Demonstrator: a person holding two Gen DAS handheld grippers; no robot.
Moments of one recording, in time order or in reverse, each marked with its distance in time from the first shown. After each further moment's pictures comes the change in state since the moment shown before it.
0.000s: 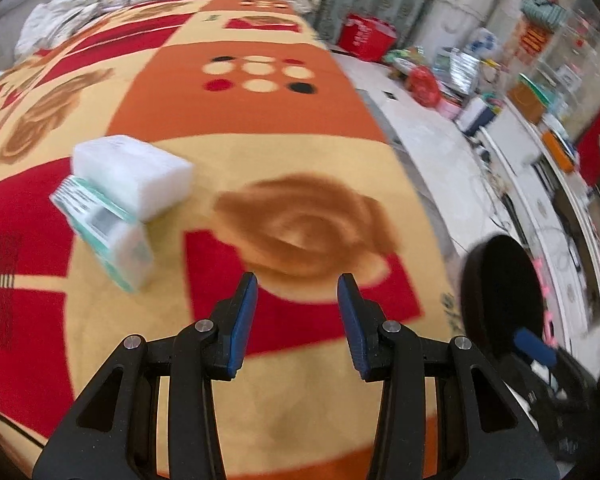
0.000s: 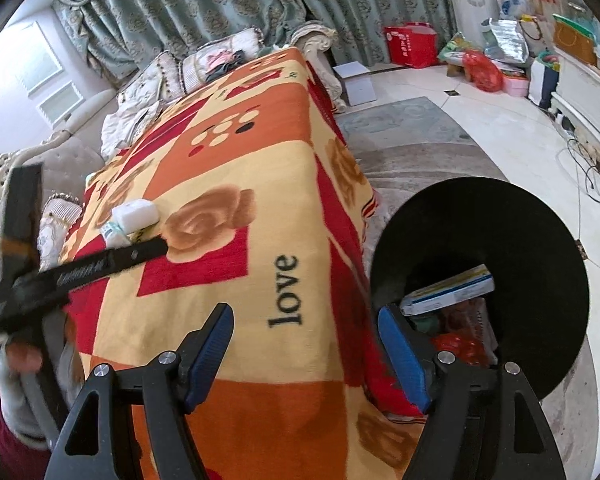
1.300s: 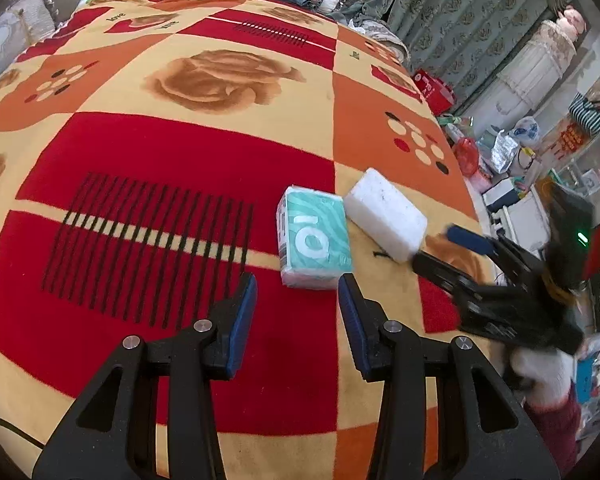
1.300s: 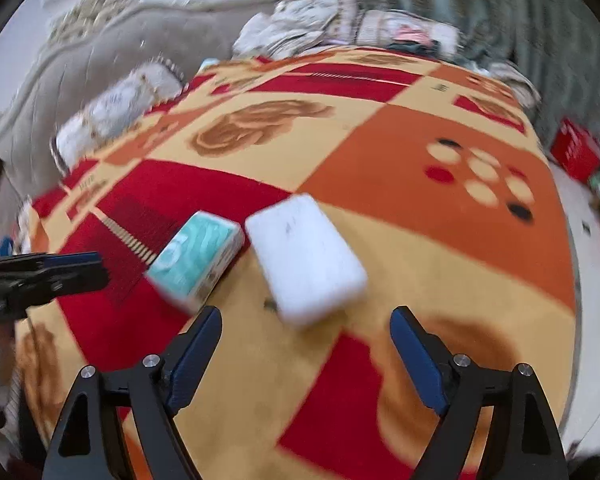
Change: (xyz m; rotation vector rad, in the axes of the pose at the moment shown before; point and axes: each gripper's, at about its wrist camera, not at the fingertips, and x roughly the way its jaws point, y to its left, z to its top) left arm -0.089 0.206 -0.026 -0.284 -0.078 -0.033; right arm 0.156 0.238 0.069 -0.631 0.124 0.160
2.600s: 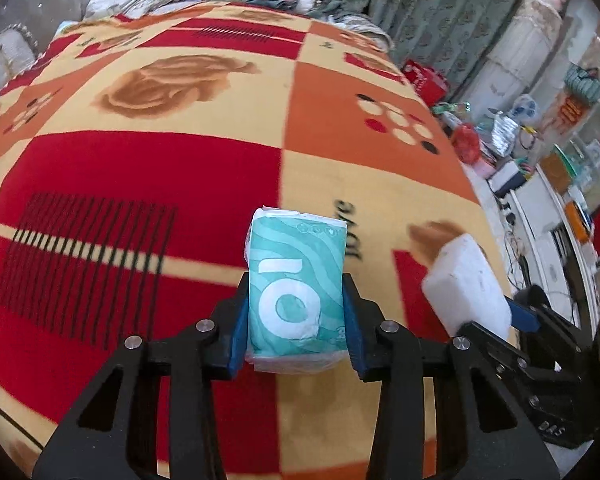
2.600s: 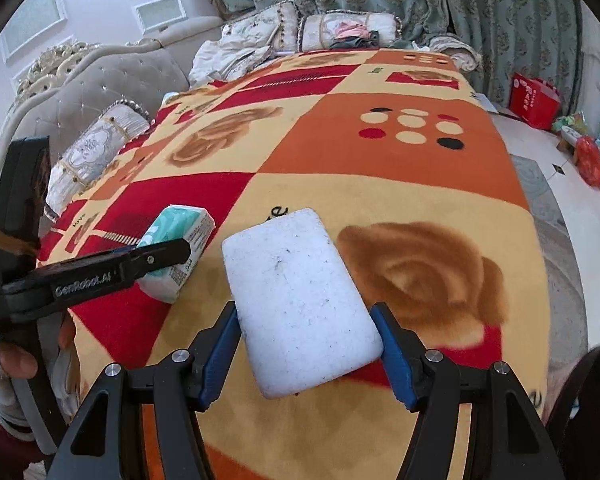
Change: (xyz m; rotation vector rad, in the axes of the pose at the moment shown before) left arm 0.038 -0.062 -0.021 0.114 -0.032 0.047; right arm -0.064 -0.011 -0.076 0.247 -0.072 -0.038
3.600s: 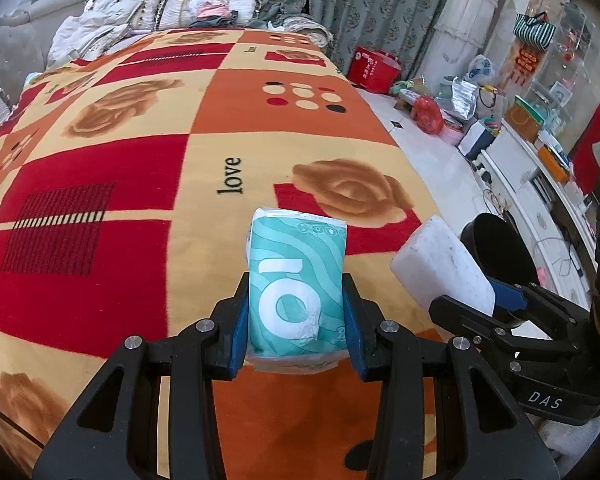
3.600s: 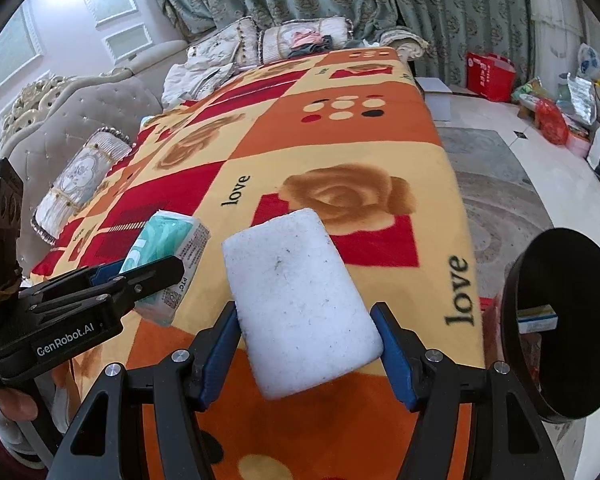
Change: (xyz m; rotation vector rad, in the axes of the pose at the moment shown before) left arm -0.042 -0.087 -0.067 0.182 -0.030 -0.029; right arm -0.074 -0.030 -0.070 0.134 -0.035 -0.048
